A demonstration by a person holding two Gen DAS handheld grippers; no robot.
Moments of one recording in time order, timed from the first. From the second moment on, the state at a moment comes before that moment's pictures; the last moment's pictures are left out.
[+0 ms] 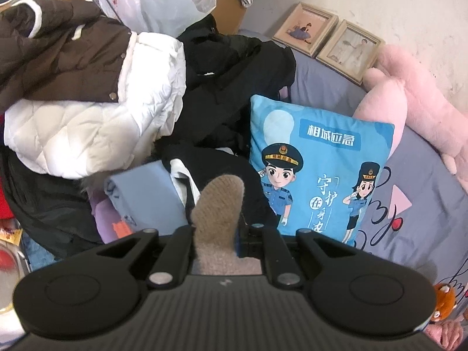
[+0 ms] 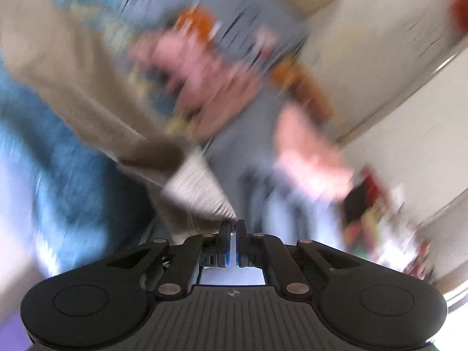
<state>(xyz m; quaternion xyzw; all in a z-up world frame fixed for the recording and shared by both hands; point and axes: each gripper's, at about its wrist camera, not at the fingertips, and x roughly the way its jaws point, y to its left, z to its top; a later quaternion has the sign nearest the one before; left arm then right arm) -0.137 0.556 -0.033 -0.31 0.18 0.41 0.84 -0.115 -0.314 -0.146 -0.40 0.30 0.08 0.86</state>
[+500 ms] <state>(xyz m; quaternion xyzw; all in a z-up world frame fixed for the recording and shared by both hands) -0.114 0.525 -0.028 -0.27 0.20 0.38 0.86 -0.146 -0.330 -0.192 -0.10 0.34 0.01 0.93</state>
